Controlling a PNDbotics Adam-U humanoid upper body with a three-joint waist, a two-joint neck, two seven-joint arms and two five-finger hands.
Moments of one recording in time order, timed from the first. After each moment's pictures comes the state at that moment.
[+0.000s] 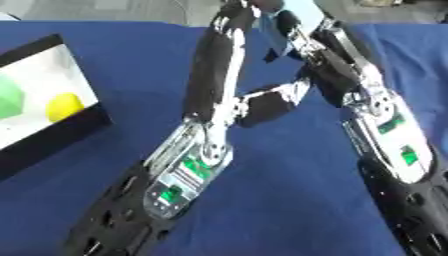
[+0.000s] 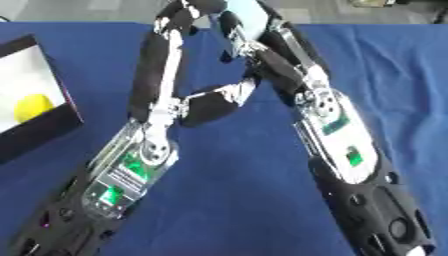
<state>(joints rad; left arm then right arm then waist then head) -0.64 0.06 -0.59 -1.76 -0.65 0.39 0.50 -0.61 -0.17 0.30 -1.74 -0.19 0.09 0.07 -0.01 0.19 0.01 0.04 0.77</state>
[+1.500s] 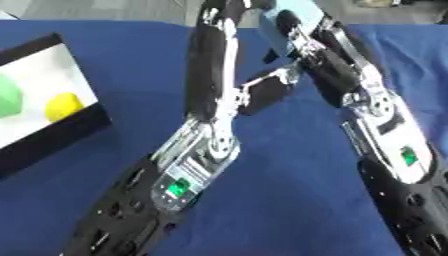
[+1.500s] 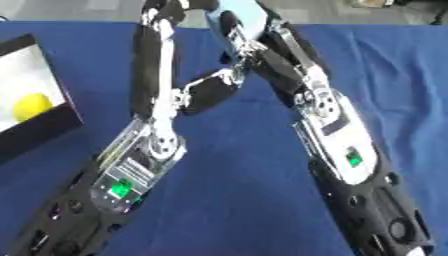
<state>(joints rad) -0.68 0.05 -0.59 -1.73 -0.64 0.44 0.66 -0.61 -0.16 0.30 -1.74 -0.19 0.09 0.07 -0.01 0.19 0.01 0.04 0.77</state>
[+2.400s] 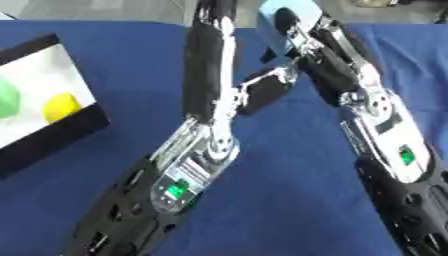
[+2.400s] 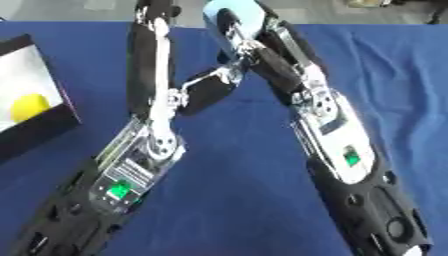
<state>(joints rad) -0.67 0.04 -0.59 -1.75 -0.66 0.39 0.70 -0.61 -0.16 0.30 -1.76 -0.19 0.09 0.07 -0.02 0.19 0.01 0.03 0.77</state>
